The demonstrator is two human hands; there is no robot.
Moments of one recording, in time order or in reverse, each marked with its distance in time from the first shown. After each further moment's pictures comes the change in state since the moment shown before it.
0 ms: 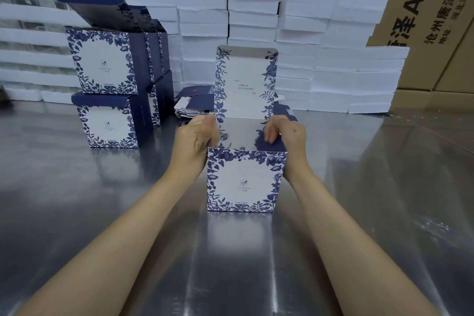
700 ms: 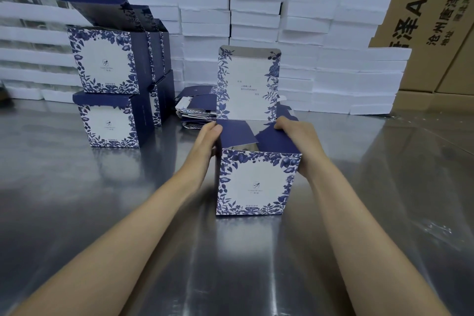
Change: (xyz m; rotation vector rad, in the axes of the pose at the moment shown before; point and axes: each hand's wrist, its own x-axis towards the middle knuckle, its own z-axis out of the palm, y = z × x) left_hand -0.008 -0.012 0.009 -0.320 -0.096 -0.507; right_hand 0.012 -0.023 -0.013 -0.127 0.073 0.540
